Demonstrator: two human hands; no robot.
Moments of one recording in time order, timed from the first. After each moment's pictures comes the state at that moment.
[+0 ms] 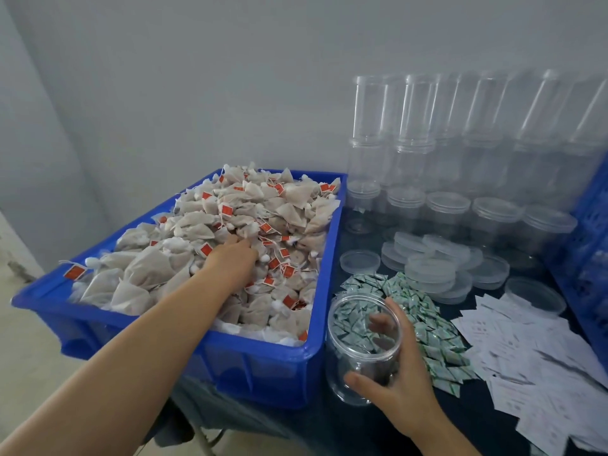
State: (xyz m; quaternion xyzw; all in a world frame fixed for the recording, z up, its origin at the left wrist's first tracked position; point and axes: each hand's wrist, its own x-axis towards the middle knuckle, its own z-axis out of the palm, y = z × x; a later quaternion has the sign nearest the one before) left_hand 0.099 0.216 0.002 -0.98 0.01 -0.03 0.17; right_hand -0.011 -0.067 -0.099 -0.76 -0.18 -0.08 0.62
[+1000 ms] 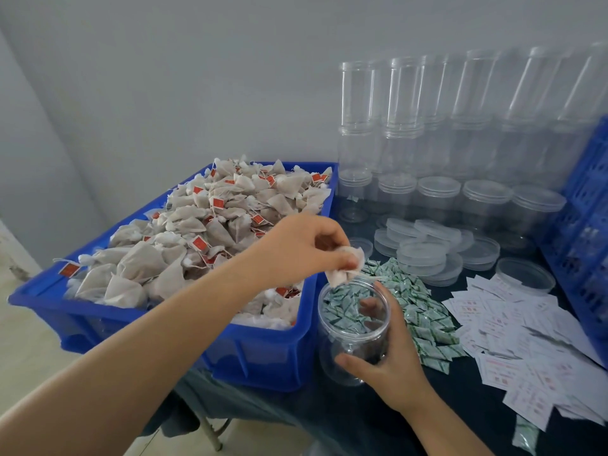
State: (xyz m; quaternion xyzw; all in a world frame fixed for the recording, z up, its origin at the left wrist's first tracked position) left_hand 0.016 0.109 0.079 -0.91 0.23 -0.03 -0.35; right_hand -0.010 -0.067 -0.098 -0.73 -0.19 -0.08 0.65
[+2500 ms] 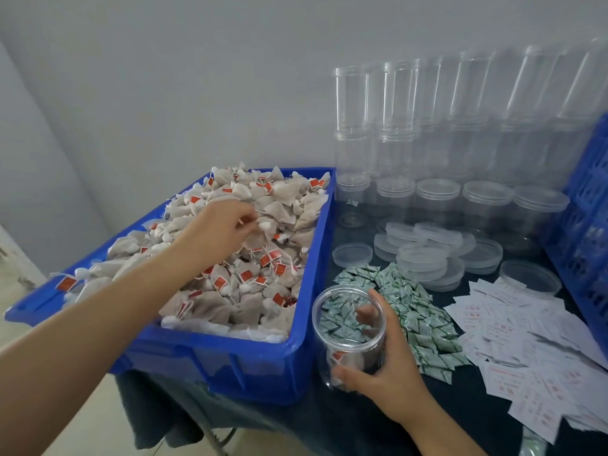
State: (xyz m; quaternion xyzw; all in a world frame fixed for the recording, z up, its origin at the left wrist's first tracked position) left_hand 0.065 0.193 0.075 -0.96 0.12 -0.20 -0.12; right_hand -0.006 -0.067 -0.105 -0.73 -0.19 -0.06 0.65
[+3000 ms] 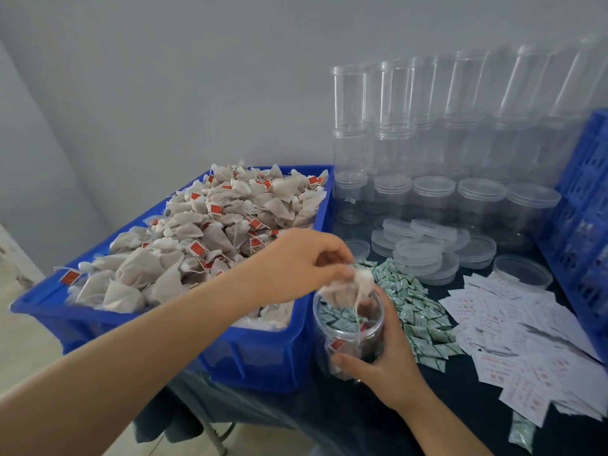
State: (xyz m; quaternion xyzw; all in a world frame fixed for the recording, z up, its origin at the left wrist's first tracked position) left_hand 0.005 0.098 0.077 -0.93 0.25 -0.03 -0.26; right_hand -0.008 -0.066 -0.103 -0.71 -0.20 -0.06 0.67
